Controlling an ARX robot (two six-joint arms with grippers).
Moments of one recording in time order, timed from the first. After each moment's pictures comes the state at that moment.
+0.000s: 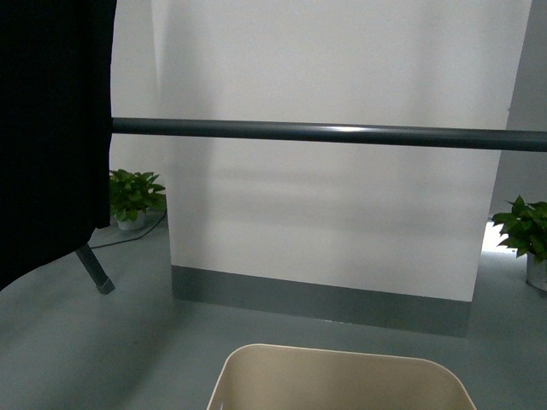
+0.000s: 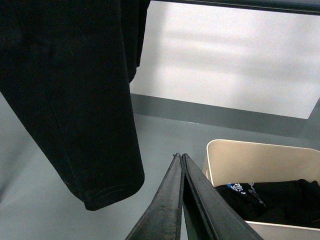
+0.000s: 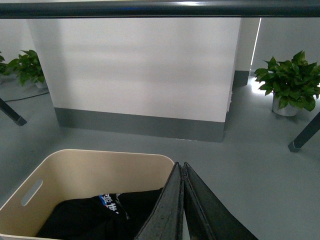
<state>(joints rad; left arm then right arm) 0.00 0.27 0.02 0.27 0.00 -0.01 0.00 0.26 0.01 0.26 0.00 0.00</state>
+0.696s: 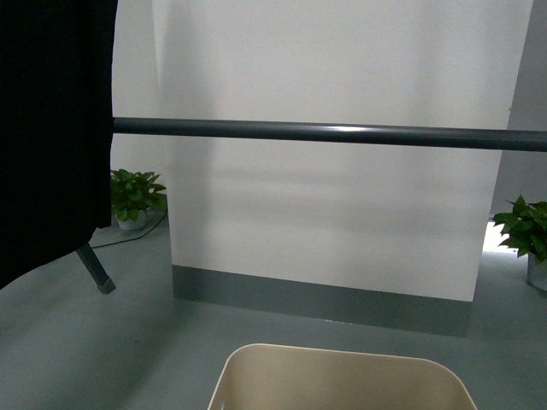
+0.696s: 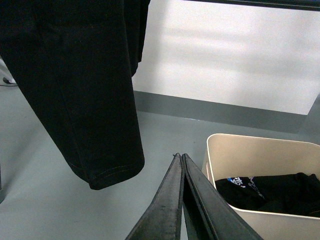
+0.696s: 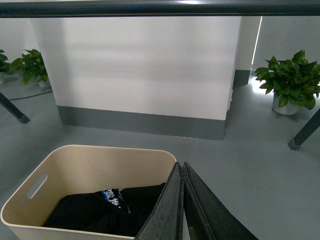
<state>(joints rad) 0.00 0.01 0.02 0.00 0.00 -0.01 0.00 0.00 0.01 0.00 0.00 0.00</state>
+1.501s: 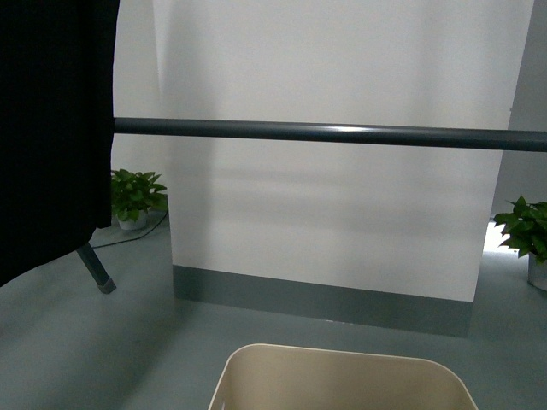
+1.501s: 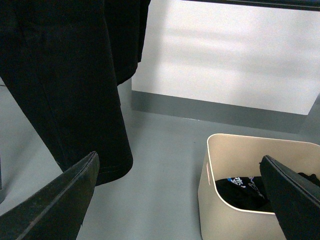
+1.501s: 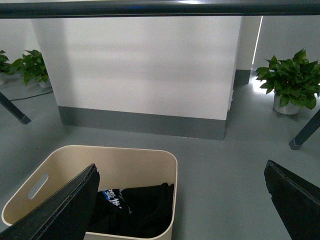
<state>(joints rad) 0.00 0.00 0.02 0.00 0.00 -0.01 0.00 0.00 0.01 0.00 0.00 0.00</state>
